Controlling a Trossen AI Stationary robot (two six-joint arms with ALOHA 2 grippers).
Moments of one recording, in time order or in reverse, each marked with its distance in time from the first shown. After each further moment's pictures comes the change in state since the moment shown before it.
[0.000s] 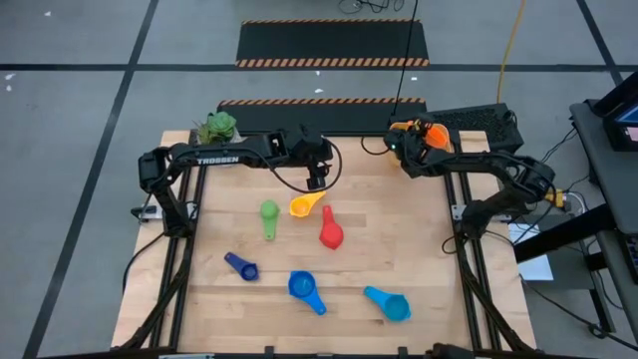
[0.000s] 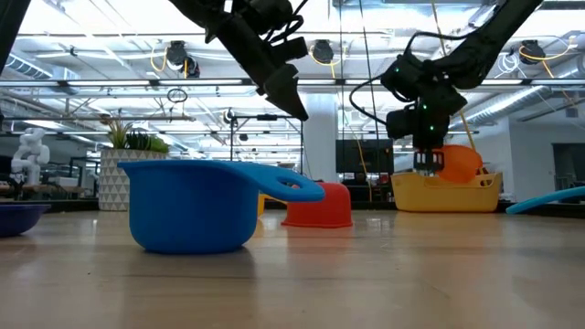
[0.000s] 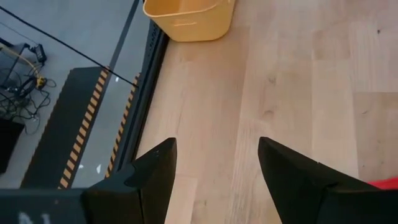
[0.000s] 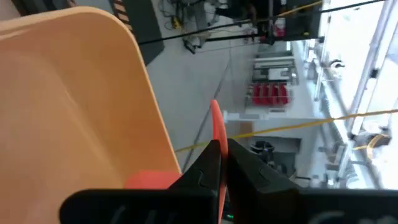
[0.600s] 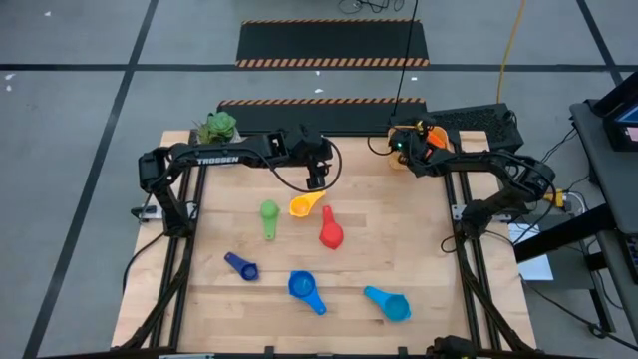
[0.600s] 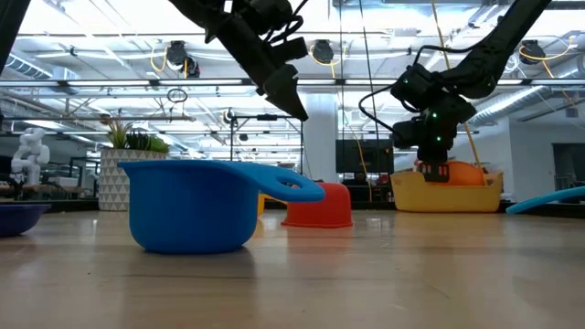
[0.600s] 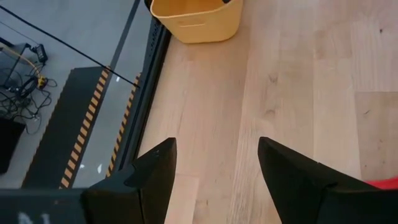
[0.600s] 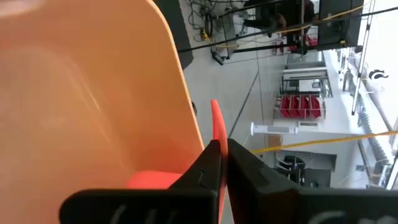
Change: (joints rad) left arm 0.001 0.000 0.000 0.001 0.000 0.003; right arm -0.080 0.005 -0.072 0.078 -0.184 -0.008
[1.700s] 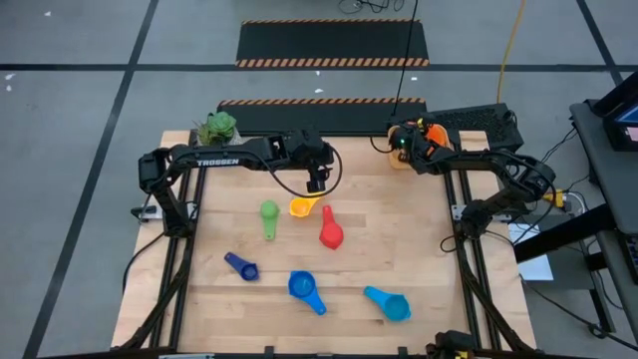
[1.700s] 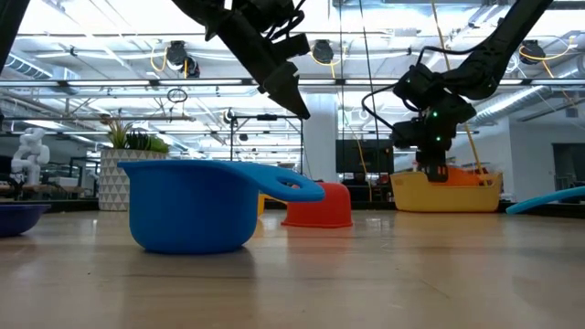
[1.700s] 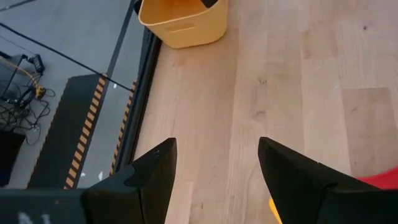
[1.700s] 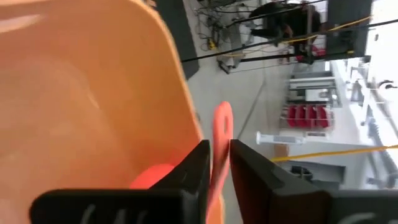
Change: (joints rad) left arm -0.025 0.000 0.000 0.000 0.001 0.027; right arm -0.042 -0.001 0.000 0.032 -0.082 -0.044
